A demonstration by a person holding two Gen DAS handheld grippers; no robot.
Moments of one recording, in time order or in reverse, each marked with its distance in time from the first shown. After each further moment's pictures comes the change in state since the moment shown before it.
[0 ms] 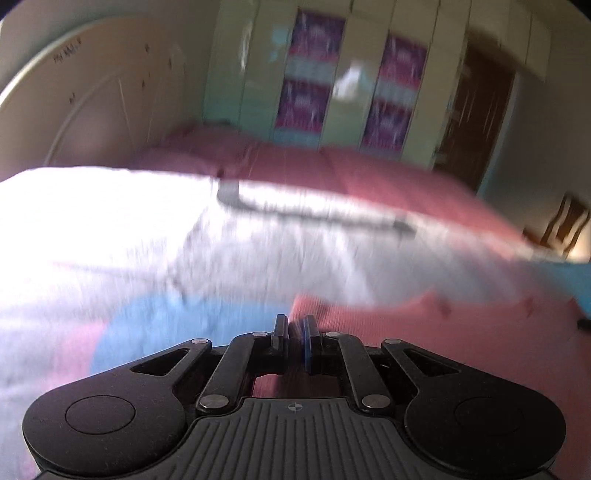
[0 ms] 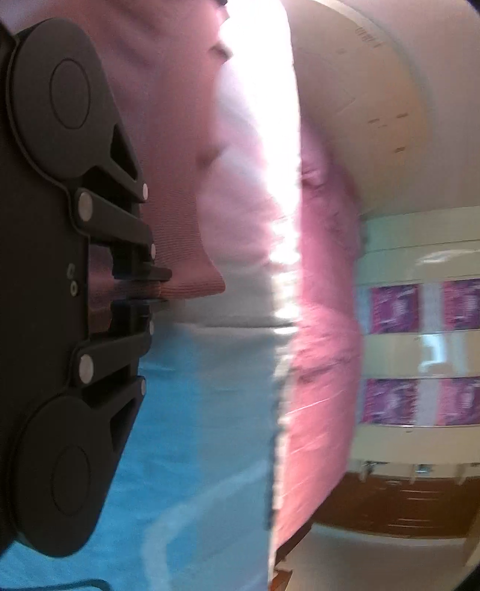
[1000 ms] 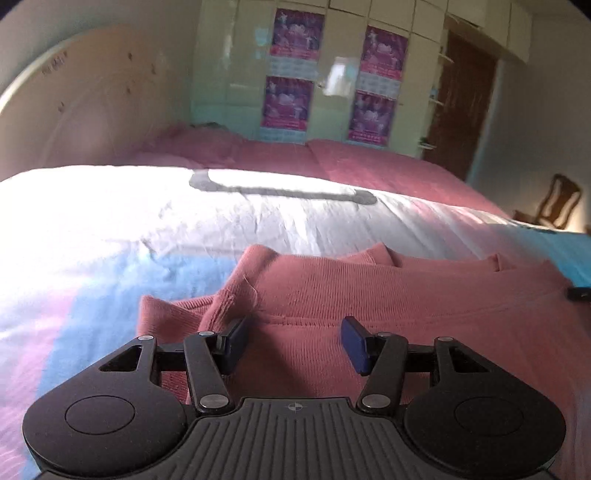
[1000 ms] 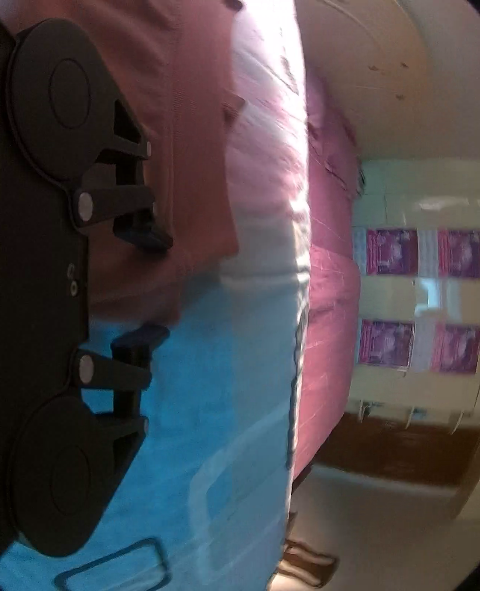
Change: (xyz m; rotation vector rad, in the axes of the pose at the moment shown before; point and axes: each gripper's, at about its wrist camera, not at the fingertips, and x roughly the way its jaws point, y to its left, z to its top) left arm -0.041 -0.037 -0.038 0.053 -0.045 0.003; right arm -0.030 0.007 -0.022 0.060 -0.064 -0.207
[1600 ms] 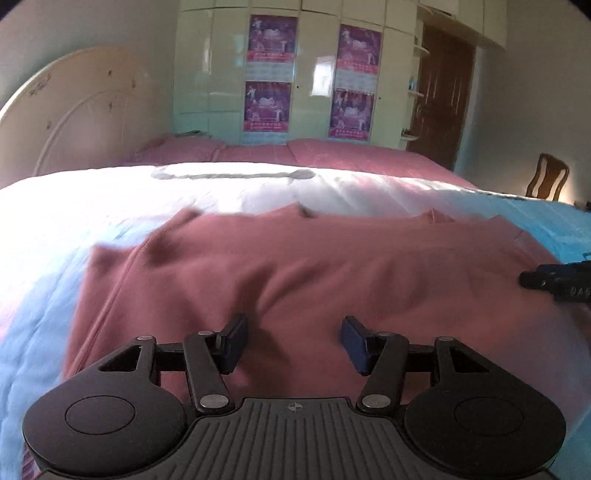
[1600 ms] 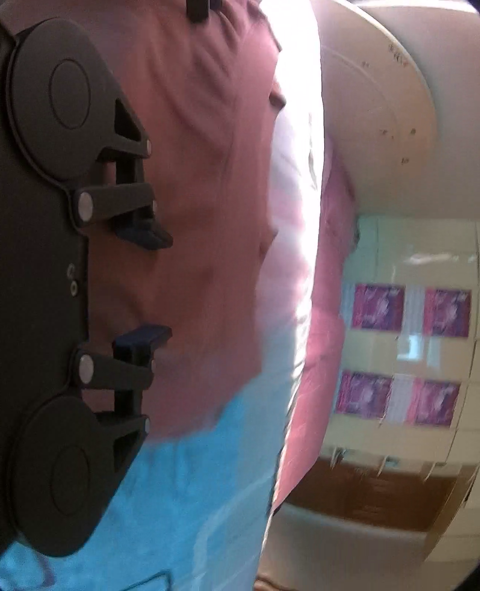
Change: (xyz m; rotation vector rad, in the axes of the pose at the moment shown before) left arm -0.044 -0.048 -0.053 0.040 -0.006 -0.041; right arm -0.050 0.056 -0.041 -0.107 -0.034 0.131
